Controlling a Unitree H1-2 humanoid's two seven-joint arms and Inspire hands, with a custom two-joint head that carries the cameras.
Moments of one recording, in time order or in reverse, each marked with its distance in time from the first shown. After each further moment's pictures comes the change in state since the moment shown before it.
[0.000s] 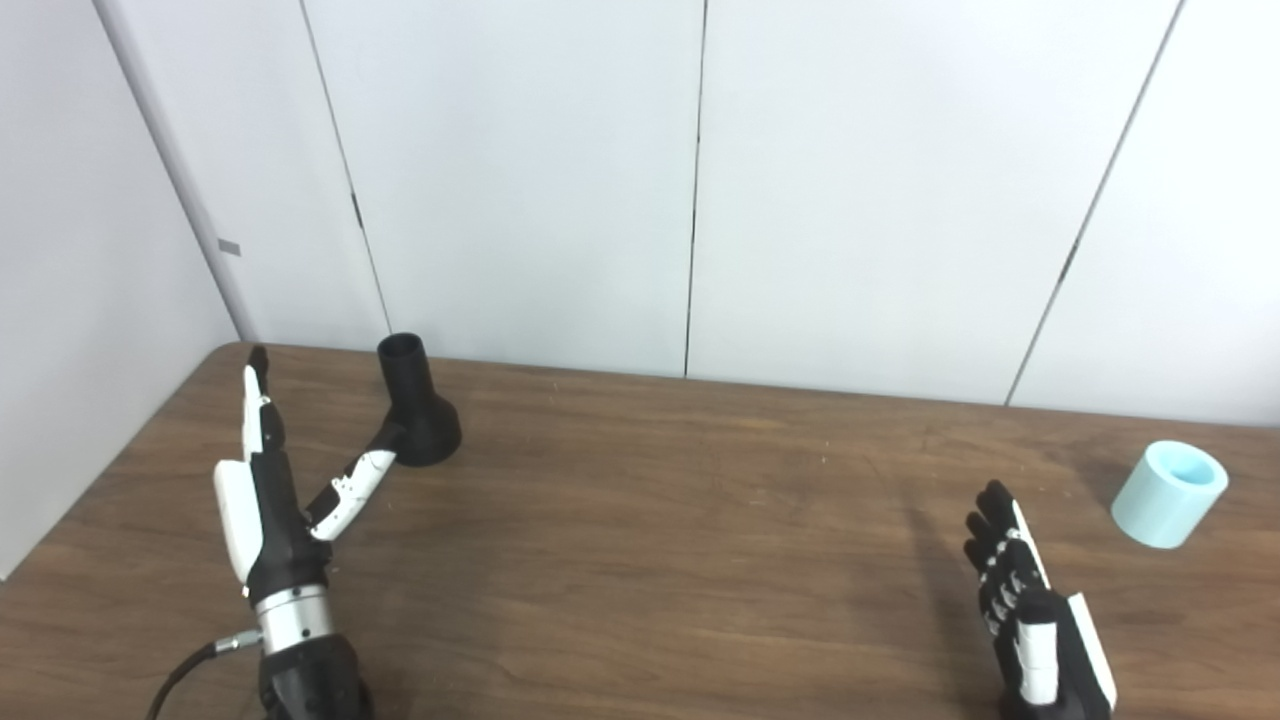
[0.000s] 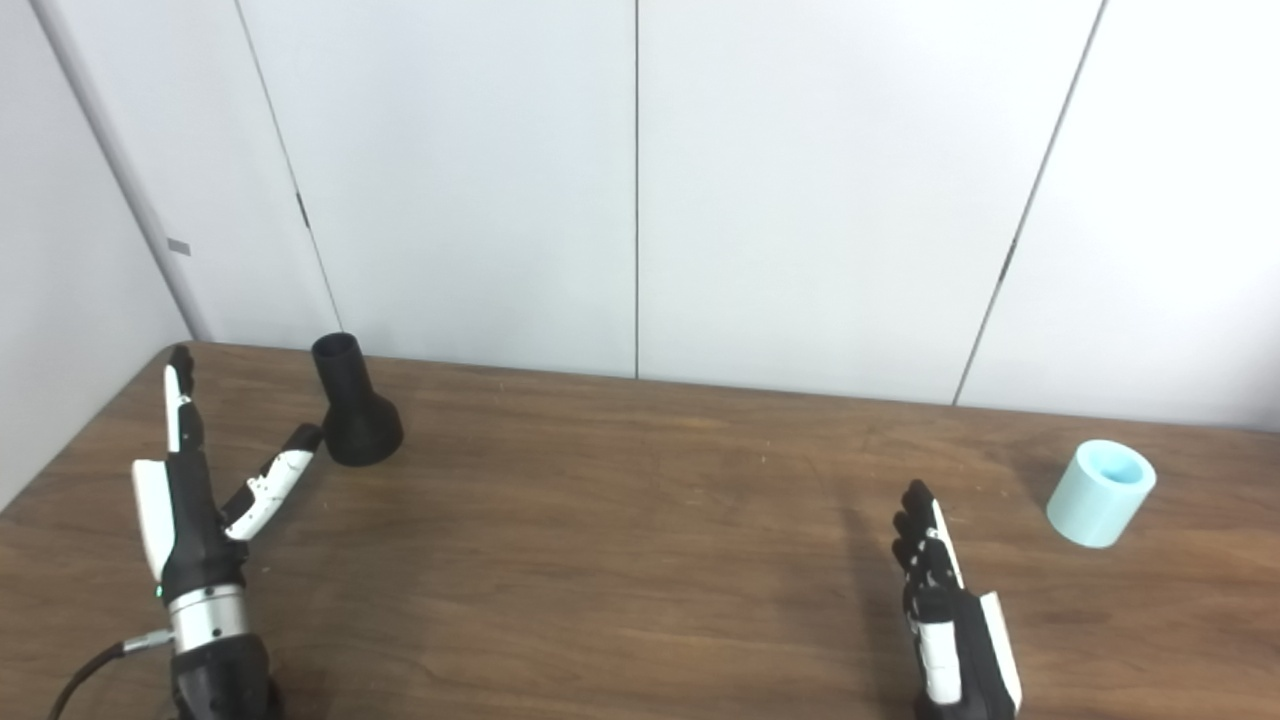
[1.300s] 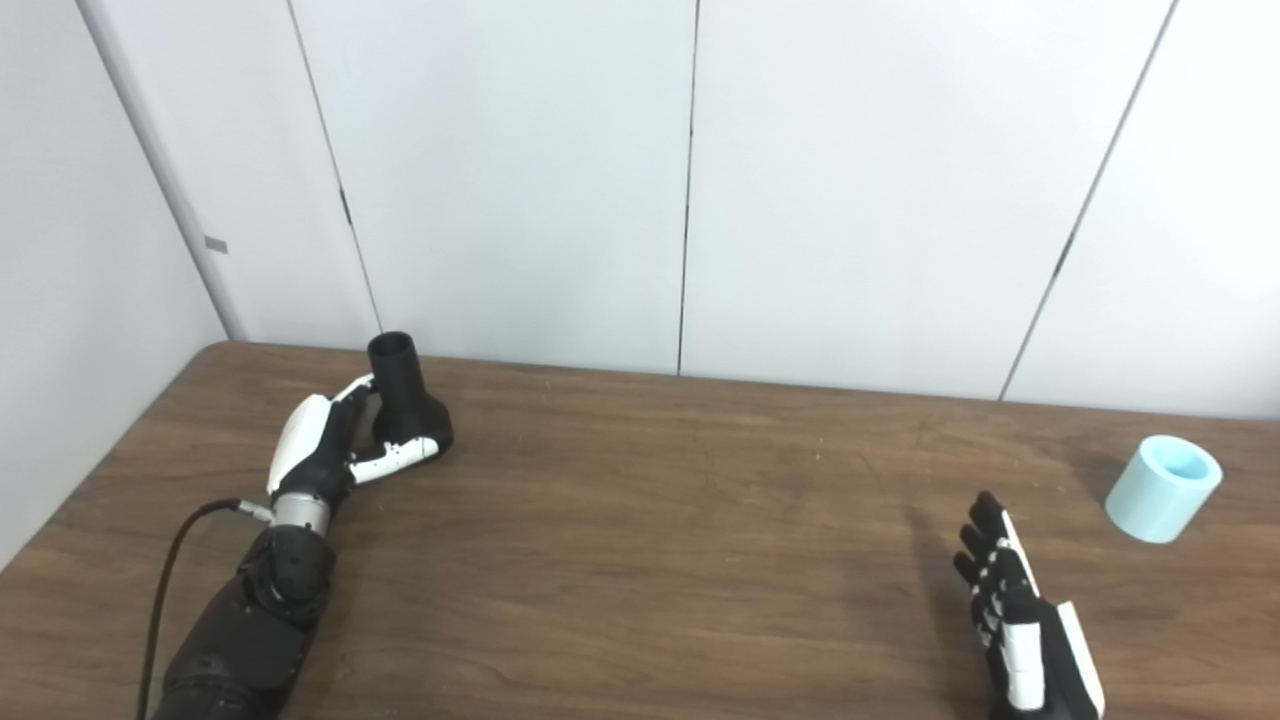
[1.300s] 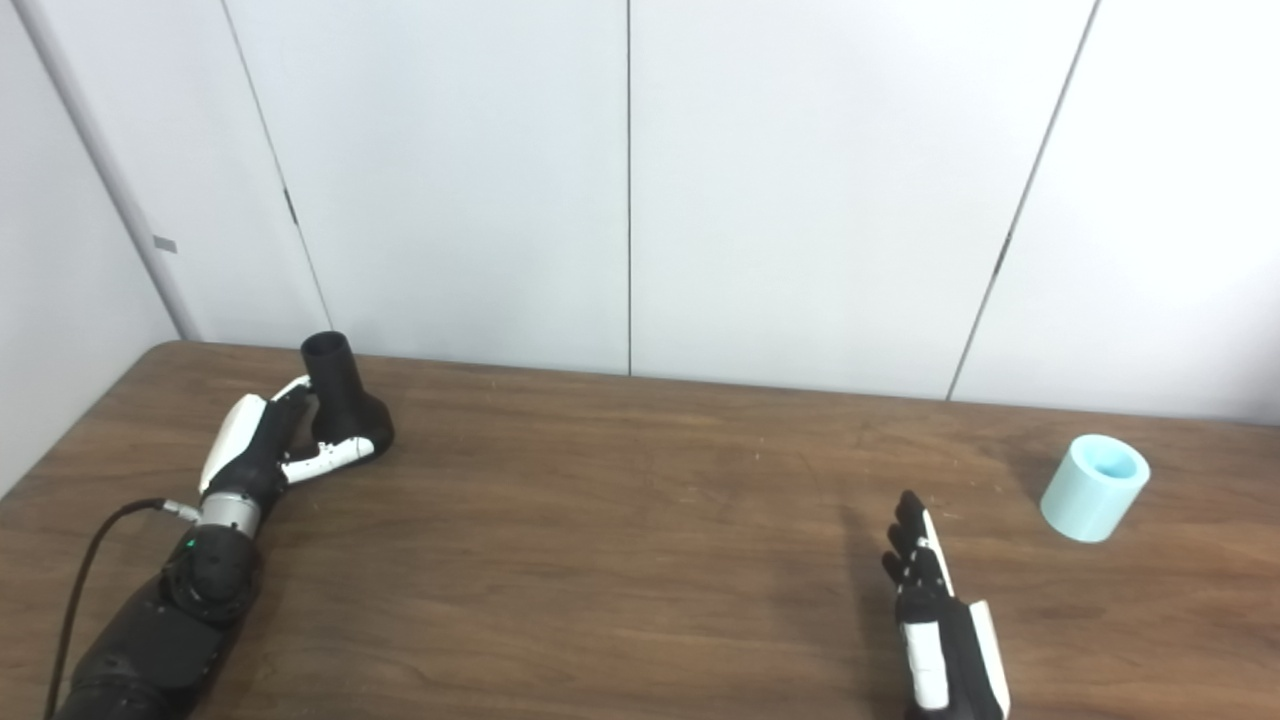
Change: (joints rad) left arm -0.355 0.262 -0.270 0.661 0.001 0.008 -0.230; right arm 0.032 0.033 0.006 -0.050 -0.040 0.067 -0.028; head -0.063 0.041
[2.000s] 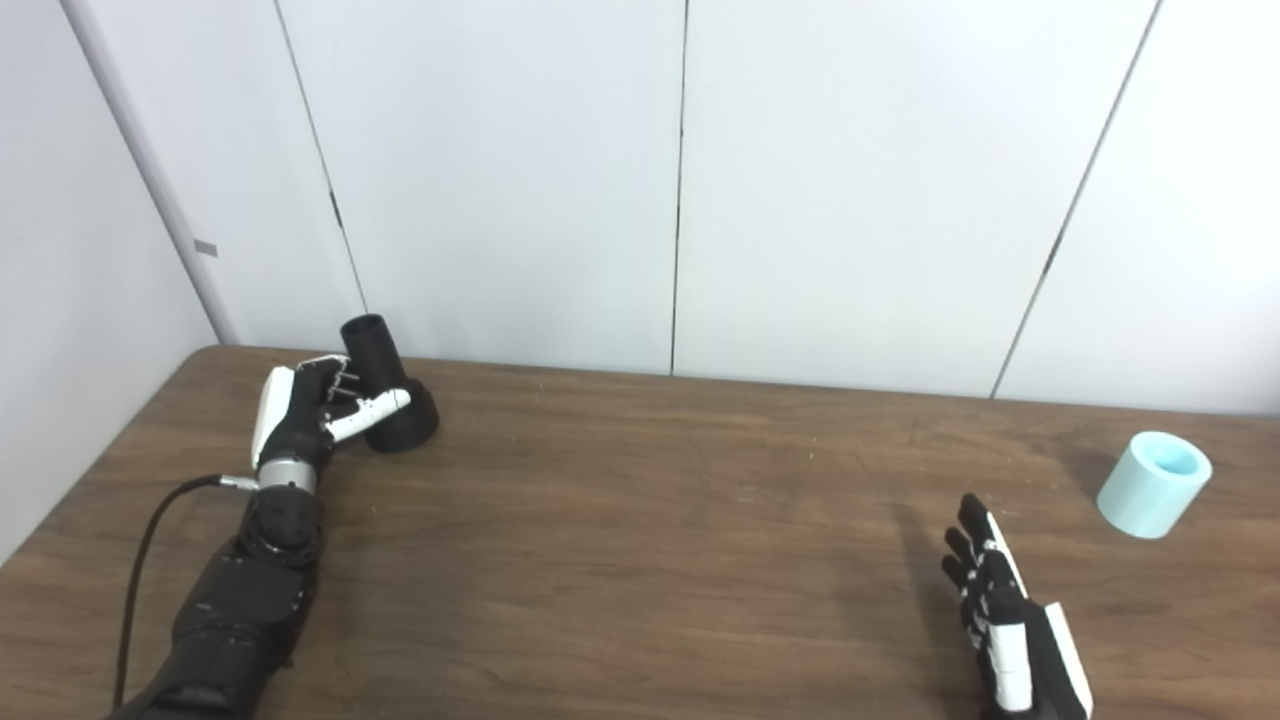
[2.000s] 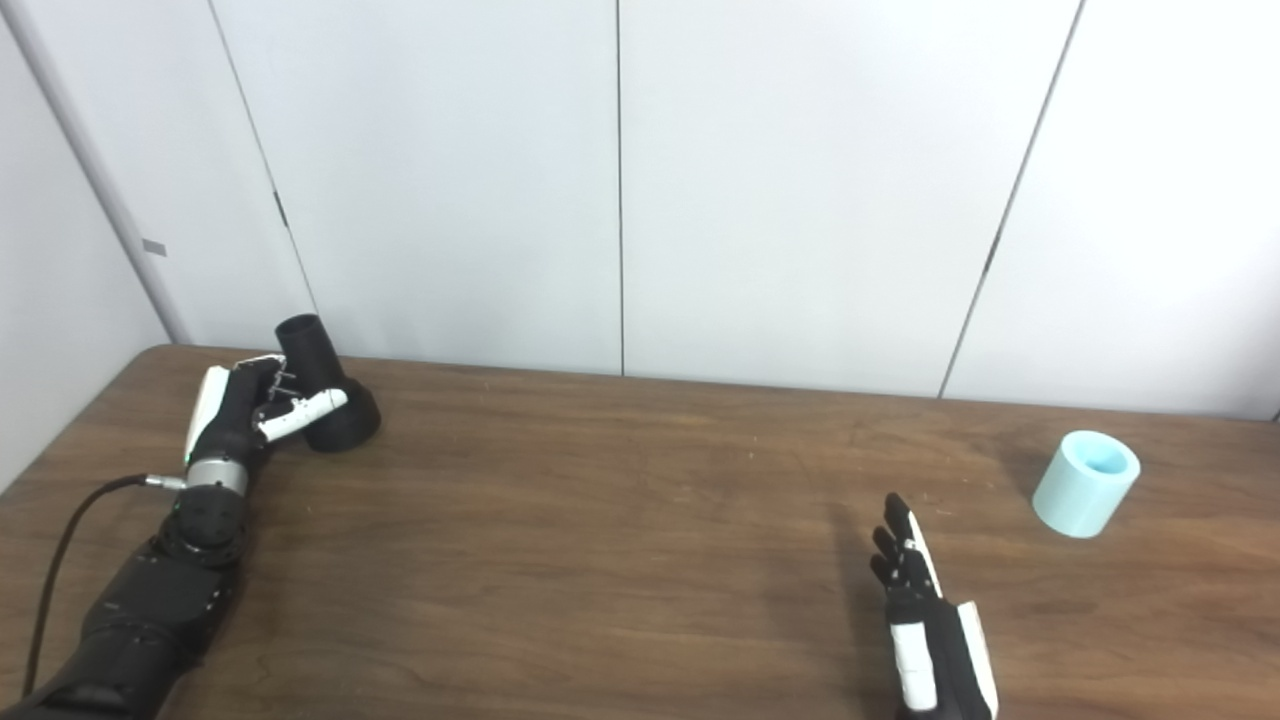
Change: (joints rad) left arm -0.118 -0.011 0.058 0.151 -0.200 -0.016 -0.039; right arm 0.004 0.005 0.002 -0.006 -0.019 0.013 -0.006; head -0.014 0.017
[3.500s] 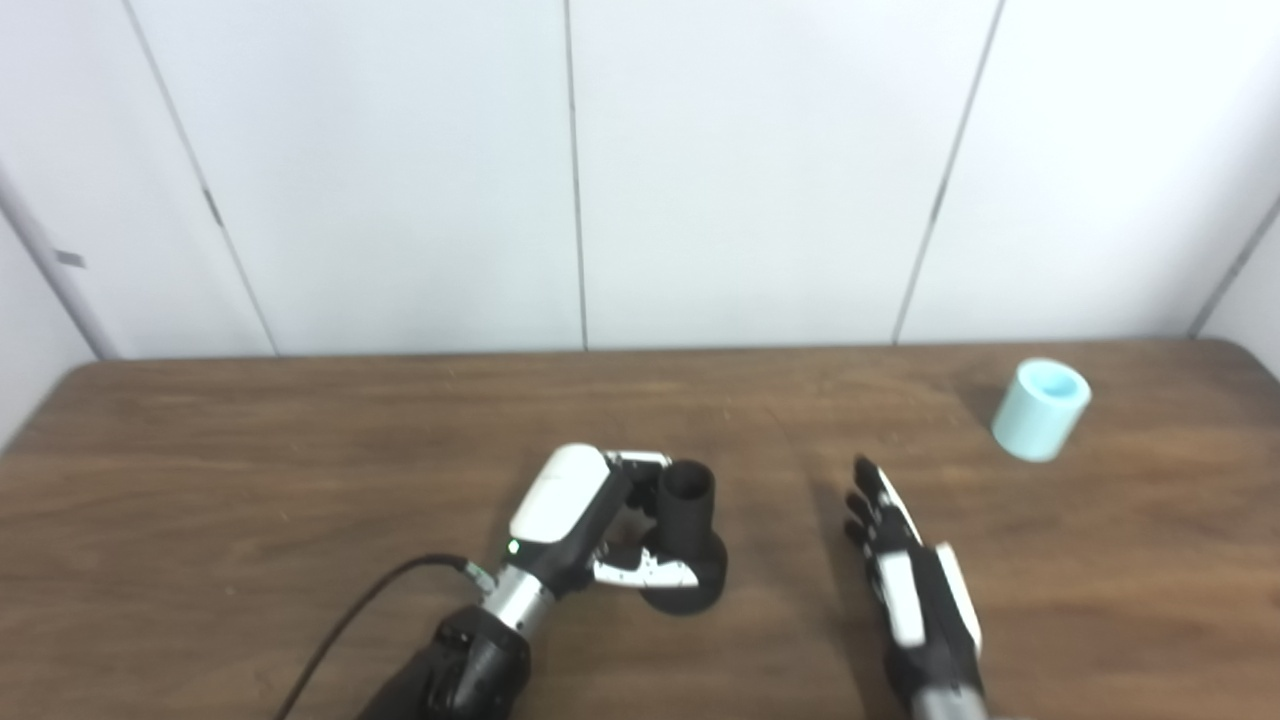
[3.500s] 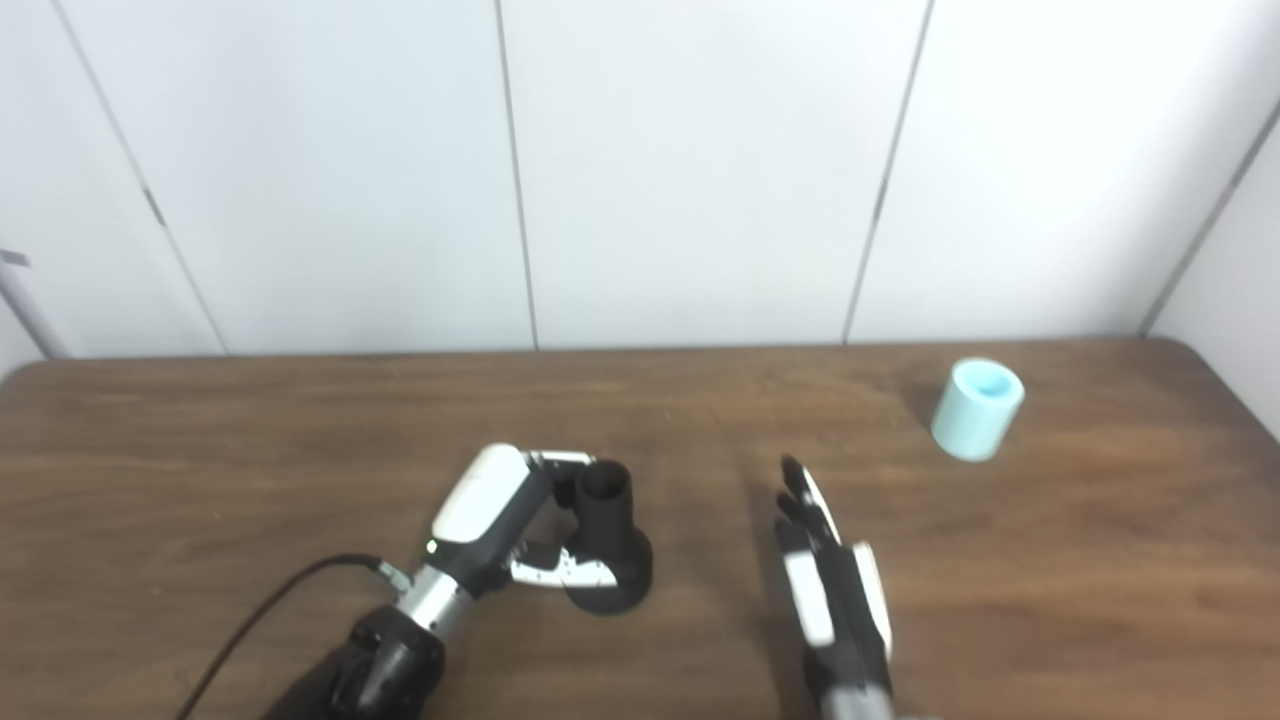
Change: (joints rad) left arm 0.337 -0.230 -0.536 -0.769 0.425 -0.003 -0.031; right arm 0.019 0.067 0.034 -0.101 -0.075 0.176 -0.064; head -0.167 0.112
